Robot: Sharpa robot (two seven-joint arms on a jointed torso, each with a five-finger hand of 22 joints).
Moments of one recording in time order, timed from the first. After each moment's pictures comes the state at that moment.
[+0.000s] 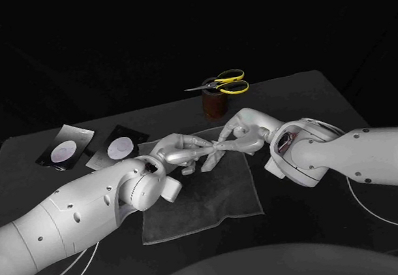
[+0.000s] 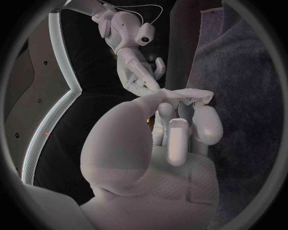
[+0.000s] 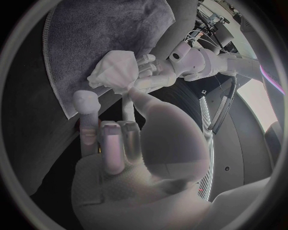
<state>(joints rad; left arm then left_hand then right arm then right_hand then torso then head) 1.03 -0.53 -0.08 1.32 -0.31 -0.14 0.11 1.37 -0.08 0.55 0.04 0.05 0.99 0.08 0.51 0.26 1.03 -0.01 1.22 0.69 1.47 -0.05 1.54 1.31 0.11 1.28 0.05 1.35 1.13 1.08 -0.94 -0.12 1.75 -1.09 -0.59 -0.20 1.24 -0.06 0.47 -0.03 0.05 1.16 0.03 0.31 0.44 1.47 -0.04 1.54 1.31 1.46 -0.09 1.57 1.31 0.13 1.34 0.03 0.64 1.31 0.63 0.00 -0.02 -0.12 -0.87</state>
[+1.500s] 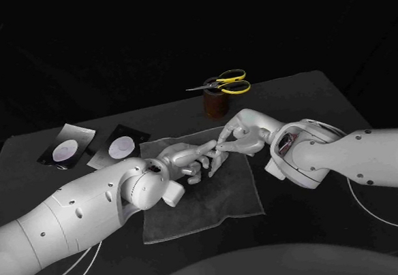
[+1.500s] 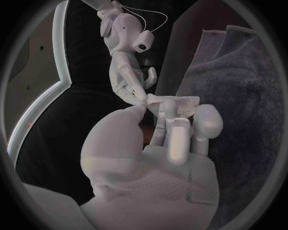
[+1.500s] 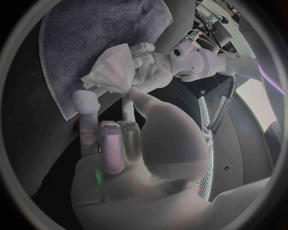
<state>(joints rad) 1.03 -0.52 -0.08 1.31 -0.23 -0.05 -0.05 1.09 -0.07 0.34 0.30 0.05 0.86 0.12 0.46 0.27 0.86 0.05 1.18 0.55 1.46 -0.01 1.53 1.31 0.11 1.24 0.09 1.33 1.07 1.08 -0.94 -0.12 1.77 -1.08 -0.59 -0.20 1.24 -0.06 0.47 -0.03 0.05 1.16 0.03 0.31 0.44 1.46 -0.04 1.54 1.31 1.47 -0.09 1.57 1.31 0.12 1.34 0.03 0.64 1.31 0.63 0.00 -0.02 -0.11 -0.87</state>
